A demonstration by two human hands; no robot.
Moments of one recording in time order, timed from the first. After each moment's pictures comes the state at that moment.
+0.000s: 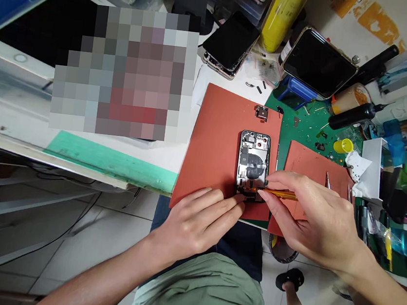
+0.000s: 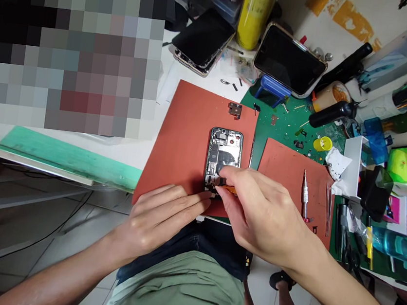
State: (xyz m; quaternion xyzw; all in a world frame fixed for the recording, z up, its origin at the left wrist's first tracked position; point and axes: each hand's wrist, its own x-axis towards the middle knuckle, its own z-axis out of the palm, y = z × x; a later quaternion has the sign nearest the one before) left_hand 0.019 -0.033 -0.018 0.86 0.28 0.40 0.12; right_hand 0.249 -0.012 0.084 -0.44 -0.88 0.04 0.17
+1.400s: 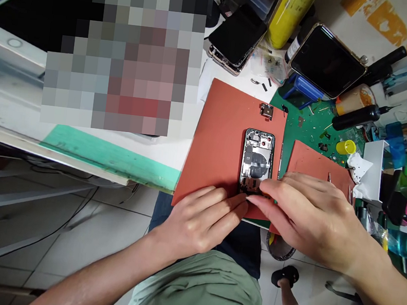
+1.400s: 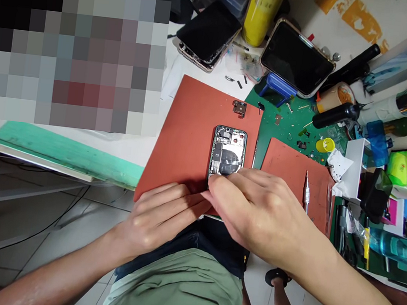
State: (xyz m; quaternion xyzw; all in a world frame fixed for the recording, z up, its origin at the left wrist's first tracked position) left_hand 0.019 -0.034 -0.019 0.86 0.28 0.42 0.12; right_hand 0.238 0.001 0.096 -0.35 -0.93 0.06 0.09
